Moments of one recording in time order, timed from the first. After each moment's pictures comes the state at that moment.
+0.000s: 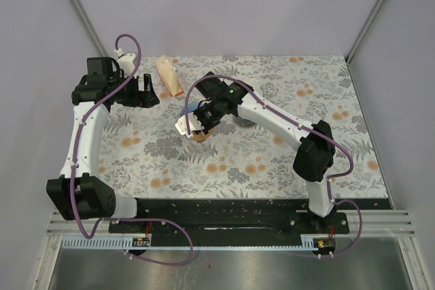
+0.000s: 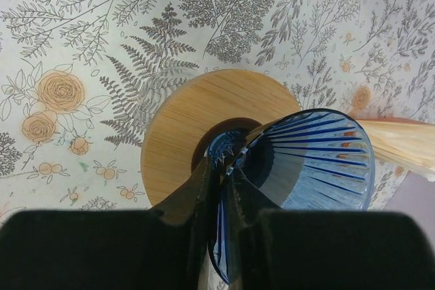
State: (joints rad) left arm 0.09 1.37 1.43 -0.87 0.47 0.10; right arm 0.87 1.99 1.94 -0.96 -0.46 -1.37
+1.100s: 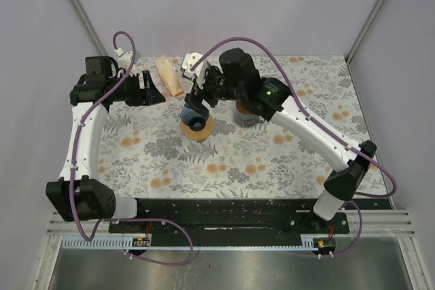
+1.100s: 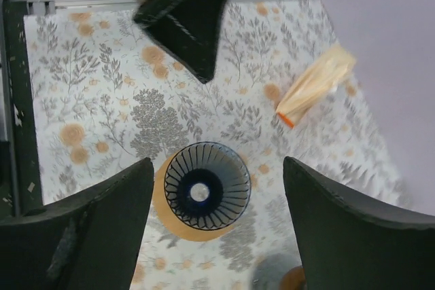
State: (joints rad) left arm 0.09 1.36 1.45 -0.89 0.64 0.00; right arm 0.89 1.67 1.89 -0.55 -0.32 -0.46
